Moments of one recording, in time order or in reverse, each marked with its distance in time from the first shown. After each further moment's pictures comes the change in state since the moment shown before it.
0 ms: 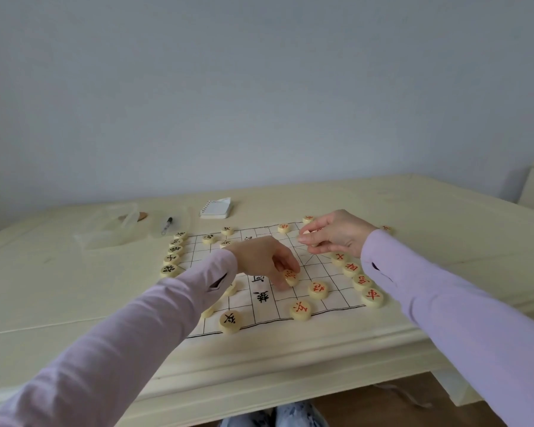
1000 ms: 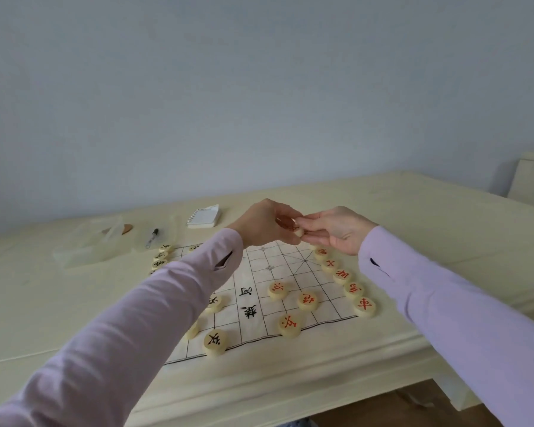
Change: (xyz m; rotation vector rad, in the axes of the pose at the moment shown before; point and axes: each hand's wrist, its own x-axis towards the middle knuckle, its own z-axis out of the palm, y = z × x) left_hand 0.034 0.034 -0.035 -0.086 0.347 0.097; right_hand 0.012 -0.004 -0.019 0.366 0.021 0.005
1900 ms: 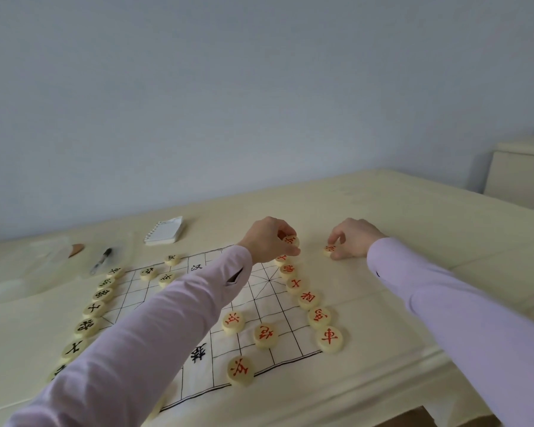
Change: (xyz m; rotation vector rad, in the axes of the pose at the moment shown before) left_hand 0.084 0.007 0.067 0.059 0.005 -0.077; right_hand 0.047 0.011 -0.124 -1.312 0.250 0.004
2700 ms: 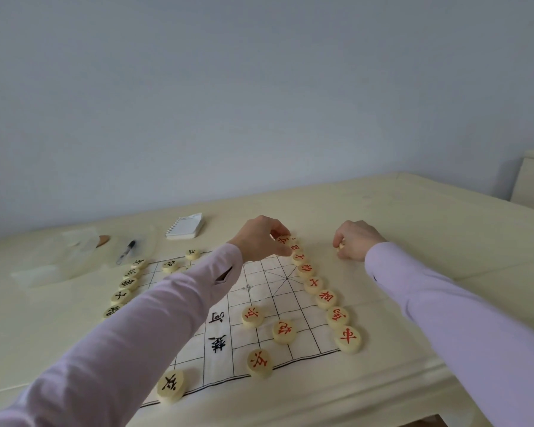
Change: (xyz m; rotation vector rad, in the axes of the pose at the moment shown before) left_hand -0.020 -0.029 -0.028 0.011 0.026 -0.014; right_hand 0.001 -0.029 0.014 -0.015 0.106 -0.014
